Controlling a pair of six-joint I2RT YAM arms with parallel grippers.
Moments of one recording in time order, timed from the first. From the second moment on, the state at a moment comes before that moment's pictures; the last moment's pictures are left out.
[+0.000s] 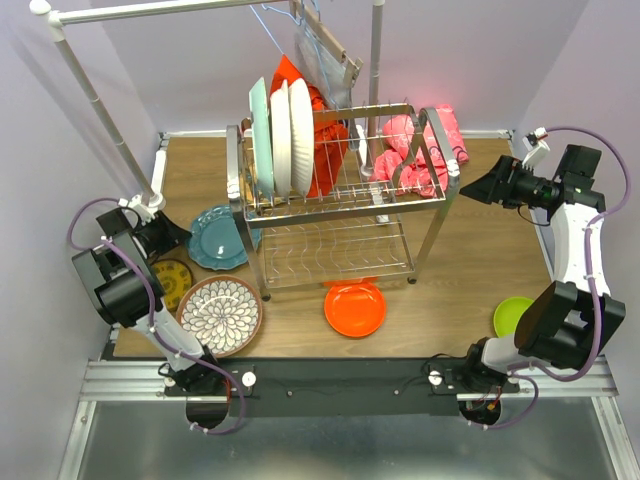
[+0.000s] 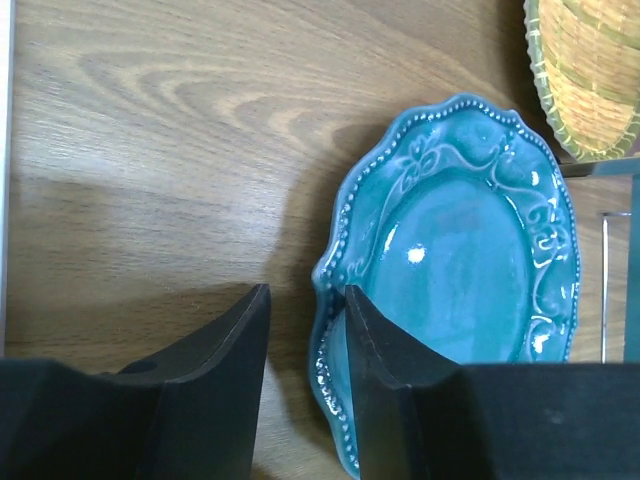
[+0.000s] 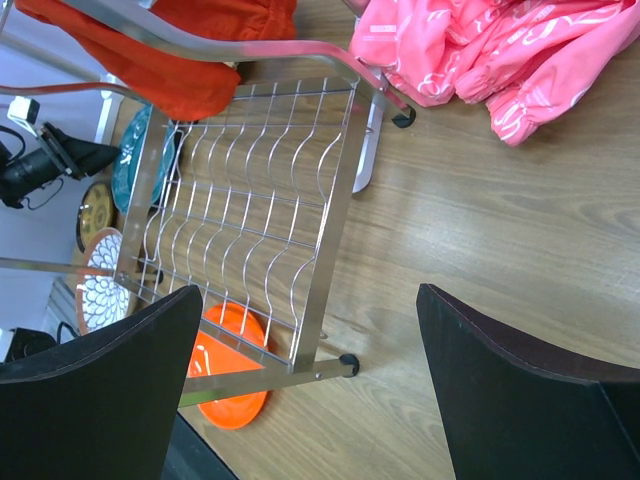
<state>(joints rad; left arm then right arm) 0.60 1.78 0.86 0.11 0.75 -0.11 -0.40 1.43 1.28 -0.64 -0.99 -0.02</state>
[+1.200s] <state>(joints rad) 0.56 1.75 0.86 -0.05 0.88 -0.09 -0.40 1.43 1.28 -0.64 -0.99 -0.02</state>
